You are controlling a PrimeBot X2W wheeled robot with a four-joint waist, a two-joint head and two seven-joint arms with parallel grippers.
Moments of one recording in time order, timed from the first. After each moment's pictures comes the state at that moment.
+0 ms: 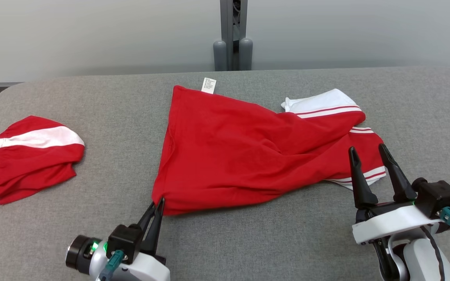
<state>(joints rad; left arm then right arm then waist) -0.10 0.11 -0.30 0.32 -0.10 0.00 -0.25 -0.22 -0.06 0.10 0.27 0.27 0.13 -0.26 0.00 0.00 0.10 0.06</state>
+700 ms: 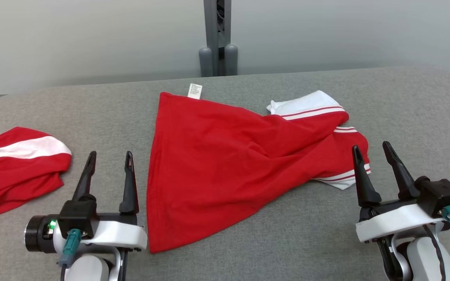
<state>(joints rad) -0.13 0.09 -0.16 0.19 -0.14 0.15 -0.26 -0.22 -0.06 0.08 0.27 0.24 0.13 -0.26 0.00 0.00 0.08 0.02</state>
